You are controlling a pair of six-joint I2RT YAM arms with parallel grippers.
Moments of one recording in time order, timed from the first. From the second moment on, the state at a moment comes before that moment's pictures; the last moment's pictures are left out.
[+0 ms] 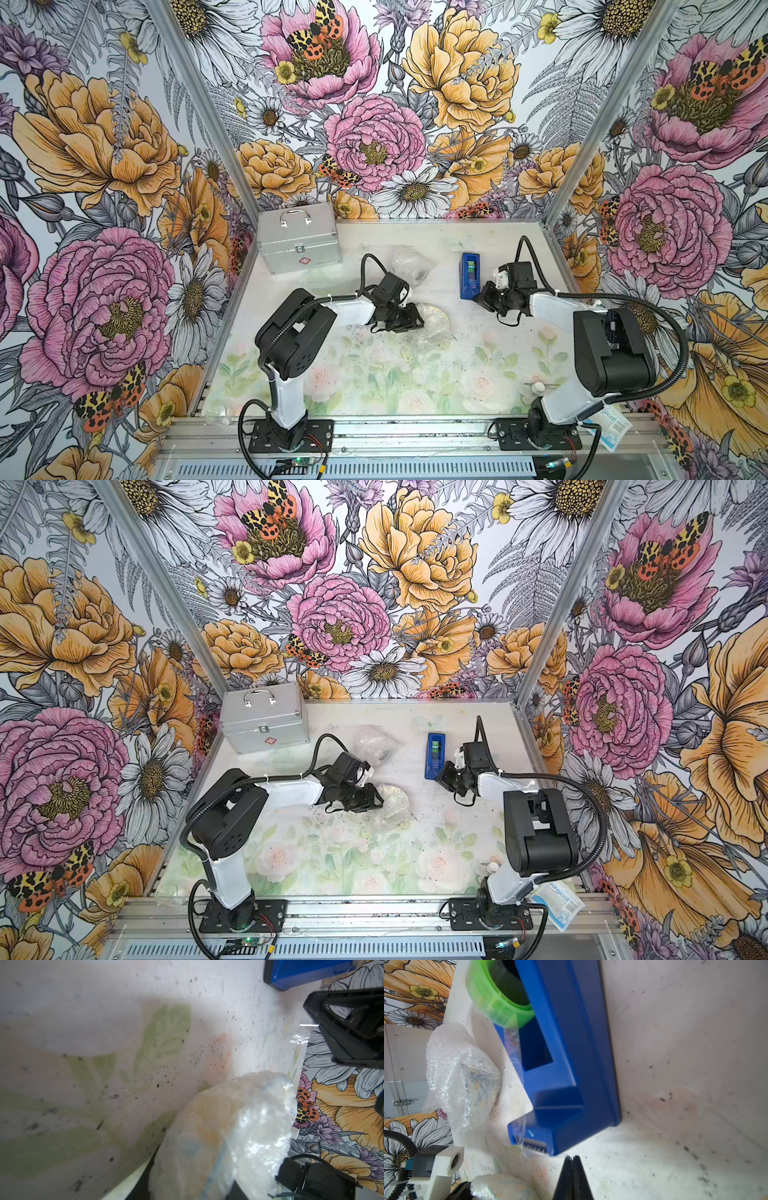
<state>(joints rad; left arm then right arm) -0.68 1.87 1.03 -0.19 0.49 -0.75 0.04 1.58 0.80 -0.20 -0.47 0.62</state>
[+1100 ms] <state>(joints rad) -0.68 1.87 1.03 -0.18 0.50 -0.75 0.50 1.27 0.89 -0.41 -0.46 0.66</state>
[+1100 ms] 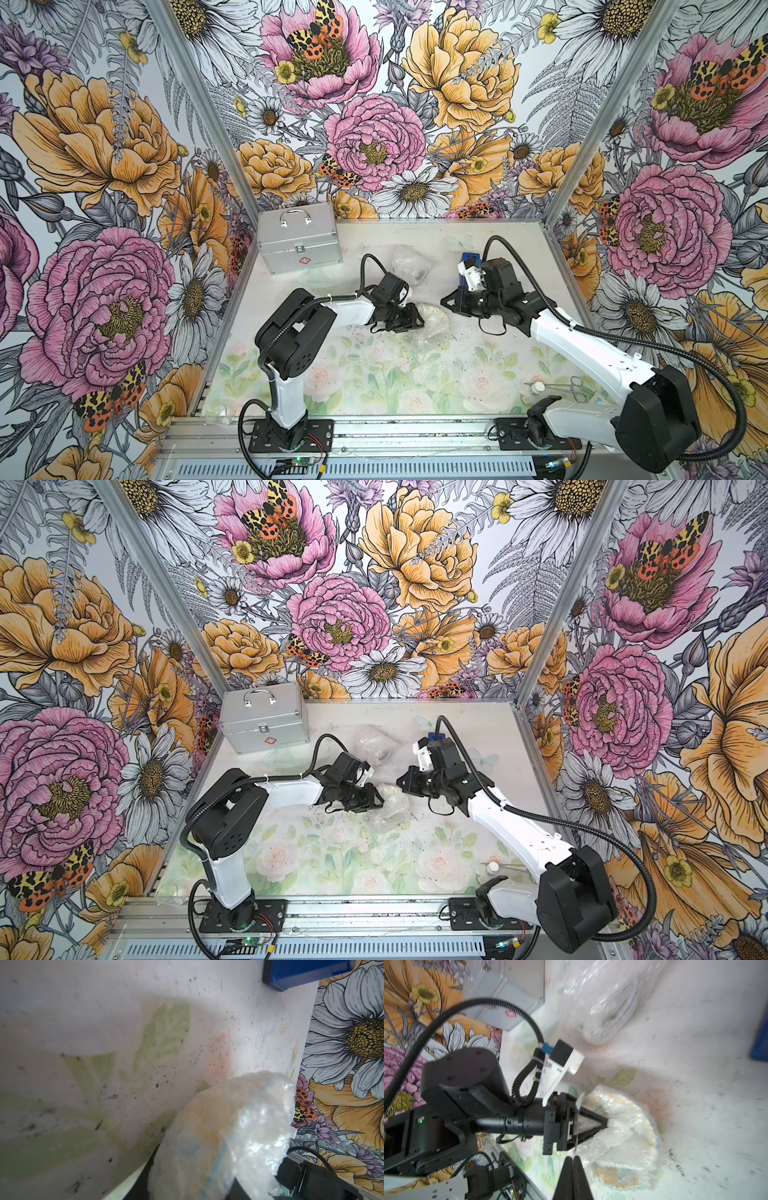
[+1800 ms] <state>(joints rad) -0.68 1.87 1.02 -0.17 0.51 -0.75 0.54 1.59 0.90 -0.35 -0.49 0.83</state>
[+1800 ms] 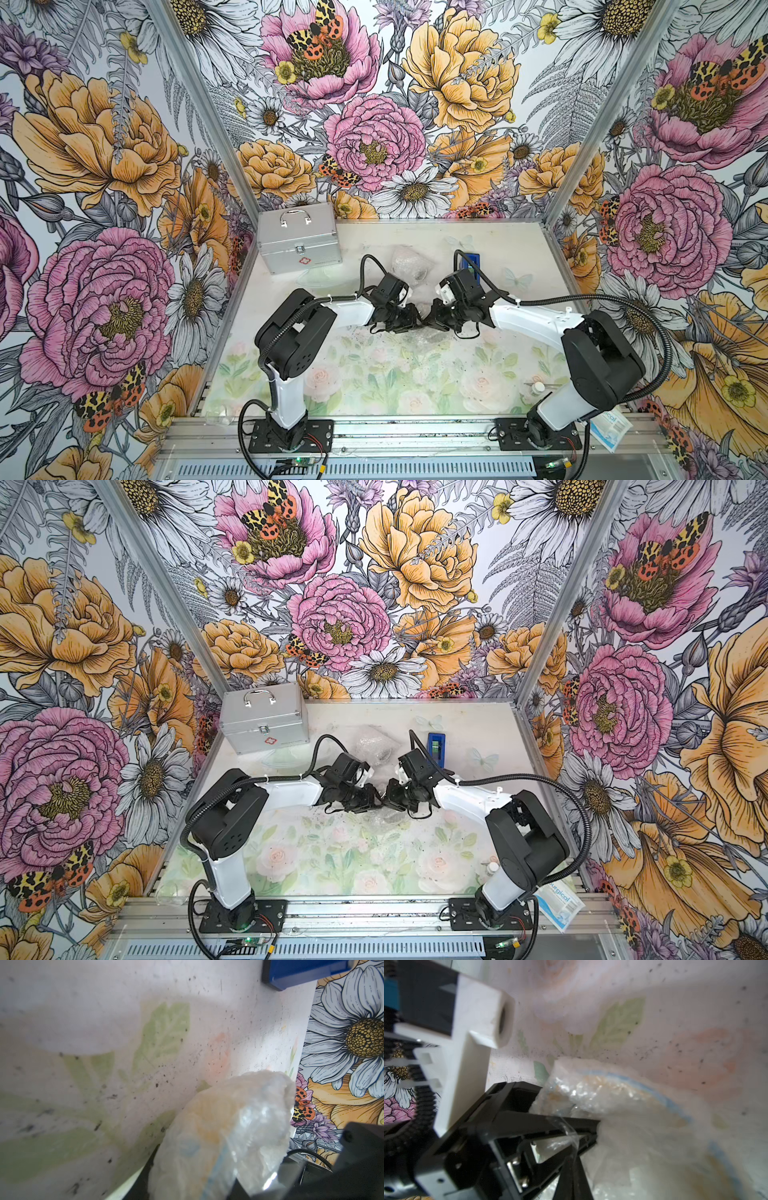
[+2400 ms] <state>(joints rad) -0.68 1.87 1.02 -0.18 0.51 -0.75 0.52 1.55 0.83 -0.35 -0.49 0.83</state>
